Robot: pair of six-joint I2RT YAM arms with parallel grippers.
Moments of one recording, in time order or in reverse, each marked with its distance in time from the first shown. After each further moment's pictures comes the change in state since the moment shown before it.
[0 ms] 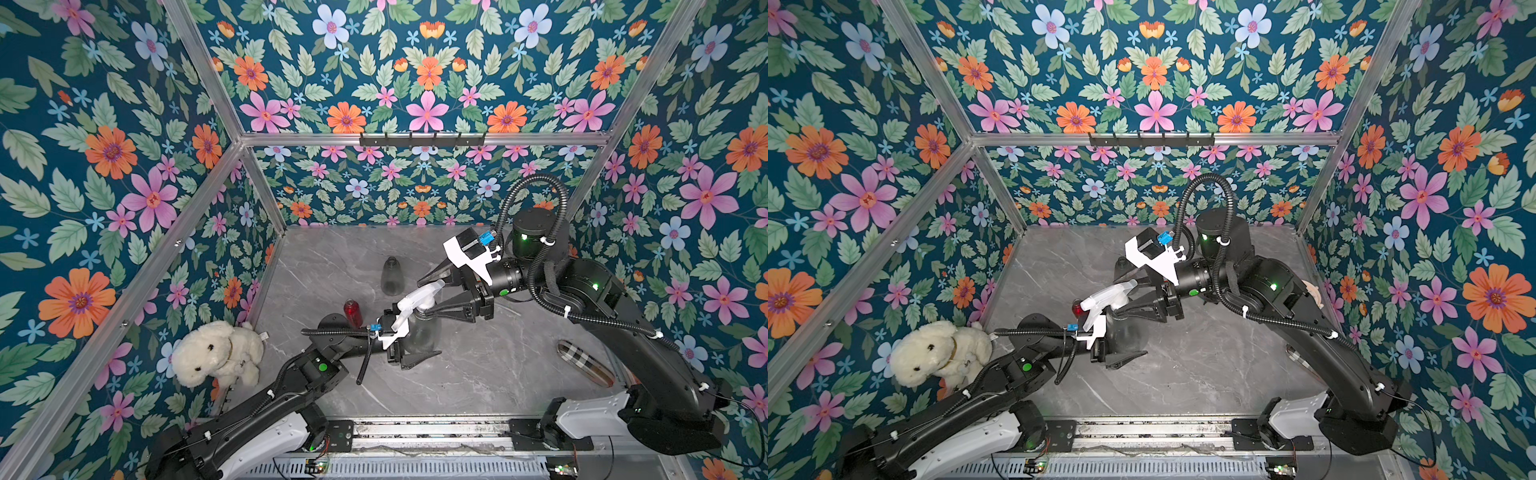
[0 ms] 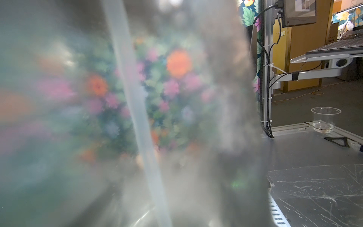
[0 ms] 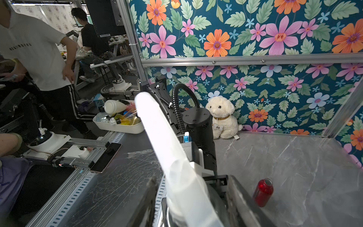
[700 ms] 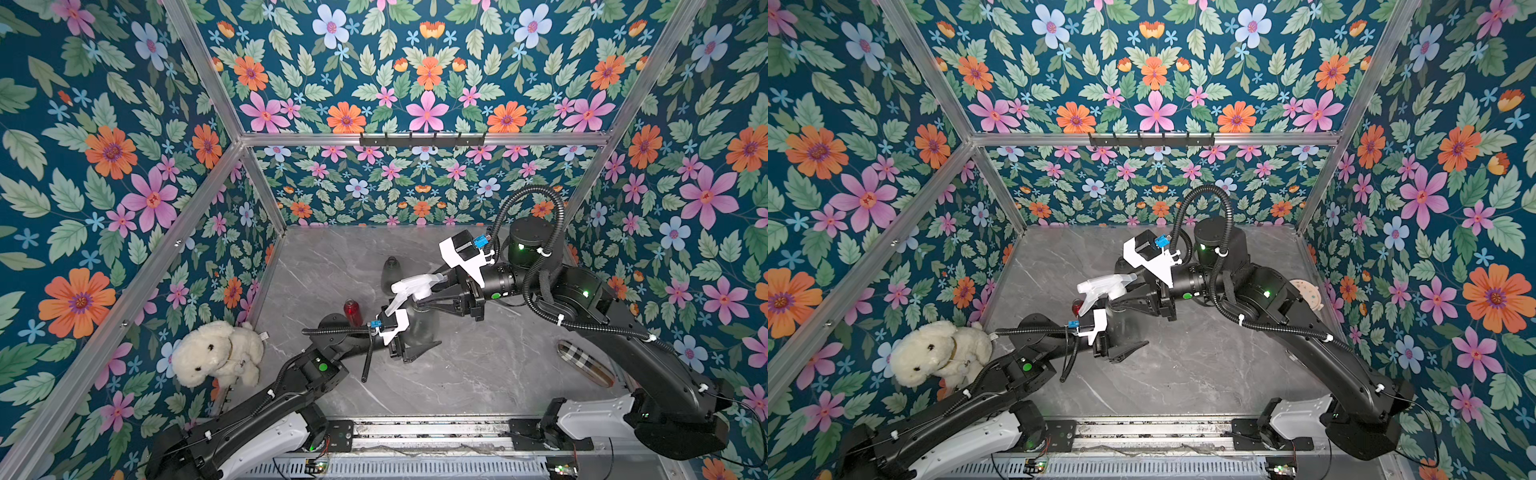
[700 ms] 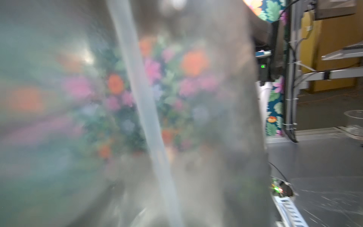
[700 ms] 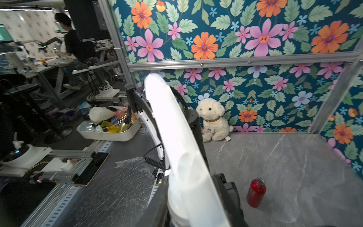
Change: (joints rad) left arm 0.002 0.002 0.000 0.009 -0.146 0.021; right arm 0.053 -0.044 -0.125 0.154 0.163 0.074
